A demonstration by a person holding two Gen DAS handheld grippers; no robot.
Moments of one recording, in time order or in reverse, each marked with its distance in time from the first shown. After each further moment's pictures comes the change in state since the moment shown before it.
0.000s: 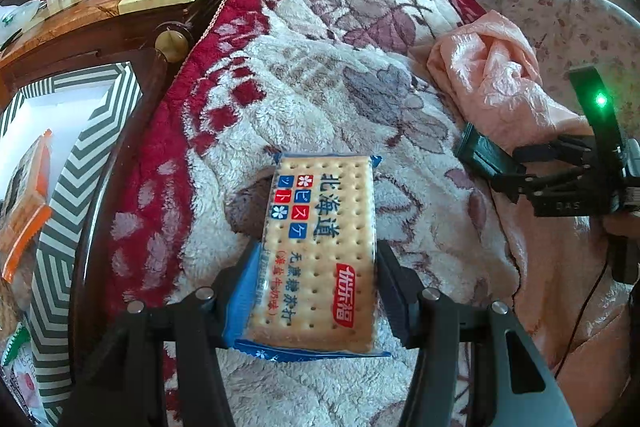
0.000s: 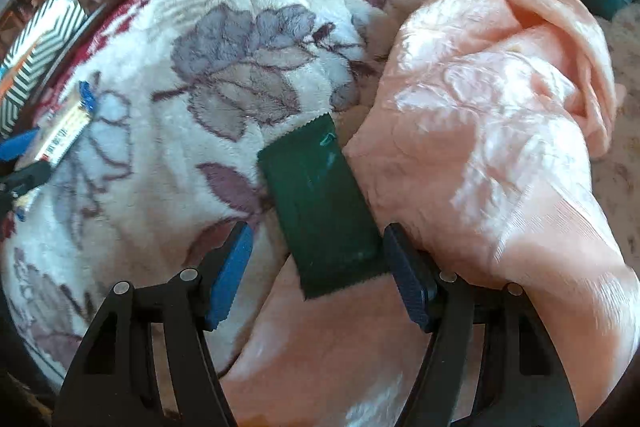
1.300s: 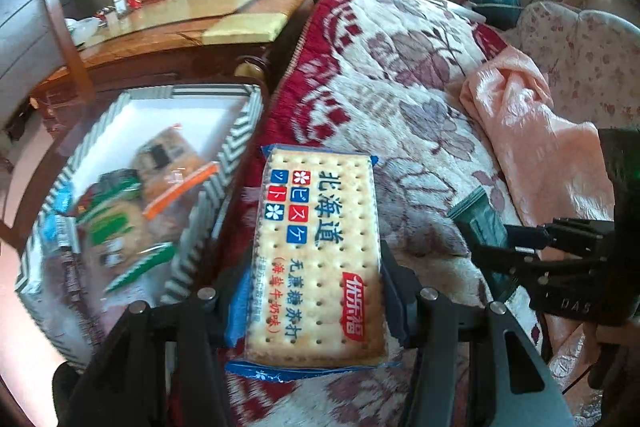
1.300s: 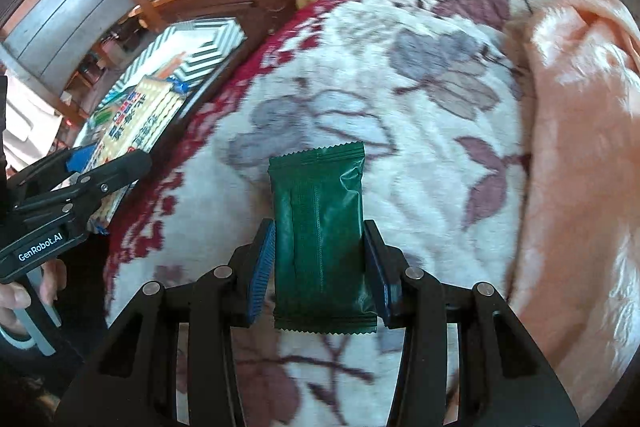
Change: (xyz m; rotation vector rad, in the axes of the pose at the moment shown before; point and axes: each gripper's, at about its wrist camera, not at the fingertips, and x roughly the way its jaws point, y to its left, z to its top) left arm -0.096 0.037 -0.048 -0.037 -0.148 0.172; right arm -0.045 0.149 -0.045 0.115 -0.219 0.315
